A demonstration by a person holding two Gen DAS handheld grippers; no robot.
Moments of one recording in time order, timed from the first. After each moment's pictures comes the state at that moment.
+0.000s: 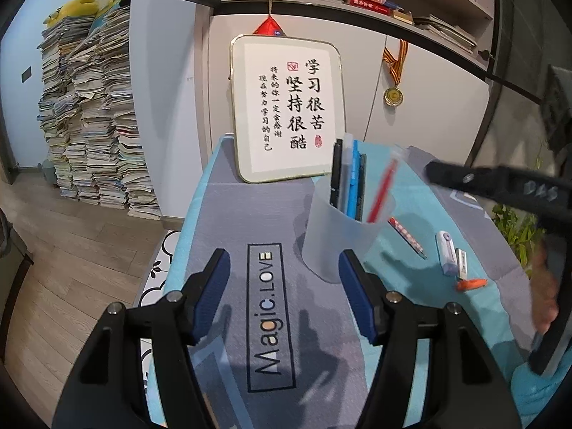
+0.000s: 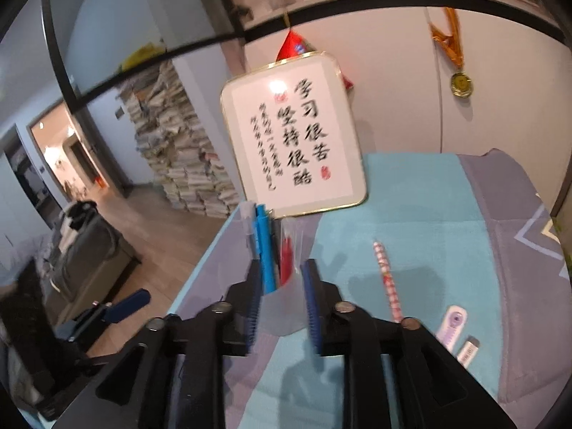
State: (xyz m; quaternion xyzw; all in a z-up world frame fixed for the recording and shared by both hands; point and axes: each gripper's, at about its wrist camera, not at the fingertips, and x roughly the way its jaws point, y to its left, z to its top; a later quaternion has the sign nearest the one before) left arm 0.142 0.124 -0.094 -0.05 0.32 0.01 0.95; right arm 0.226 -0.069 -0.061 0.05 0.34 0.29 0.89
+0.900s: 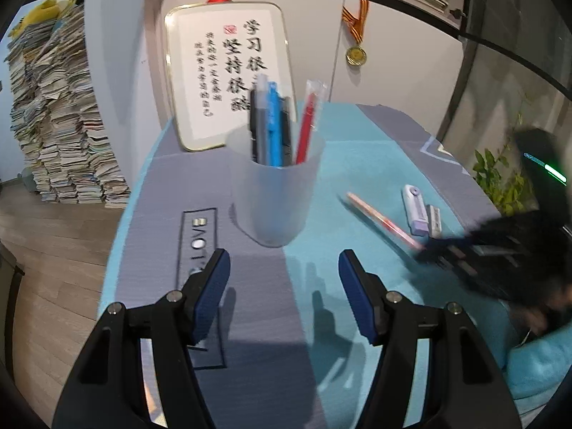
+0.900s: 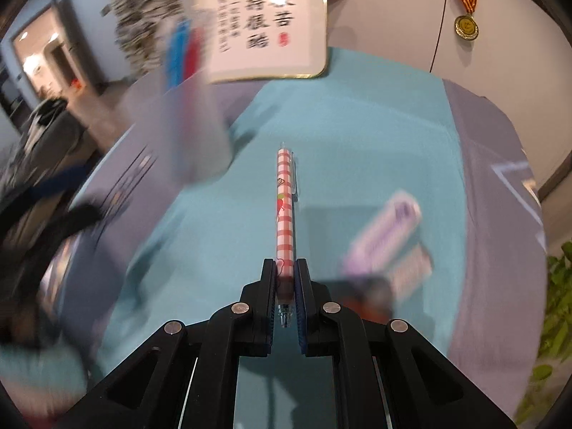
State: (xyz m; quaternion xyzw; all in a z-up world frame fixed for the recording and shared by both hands) left arm 0.147 0.063 -0.118 -0.02 0.37 -0.04 0.93; right arm 0.194 -0.117 -0.144 -0.12 0.48 0.28 0.82
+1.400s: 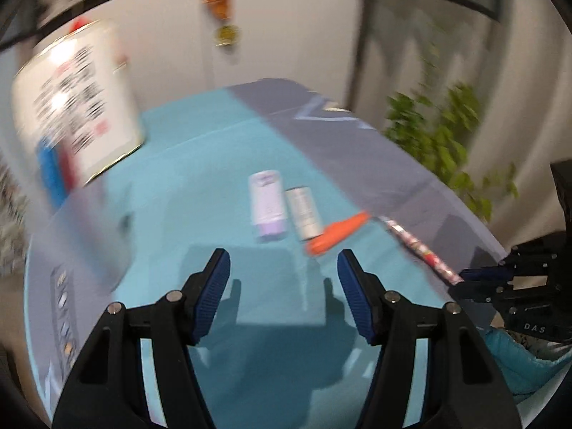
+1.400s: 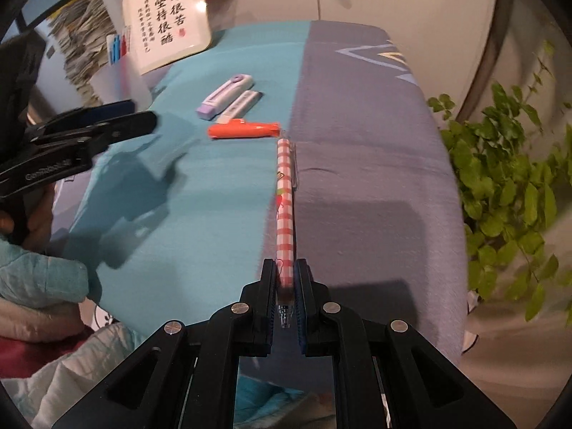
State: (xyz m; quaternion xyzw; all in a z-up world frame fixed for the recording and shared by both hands) left arm 0.170 -0.086 -0.128 0.09 0.38 -0.21 0.90; right arm 0.125 -0.264 -0.167 -0.03 0.50 0.17 0.85
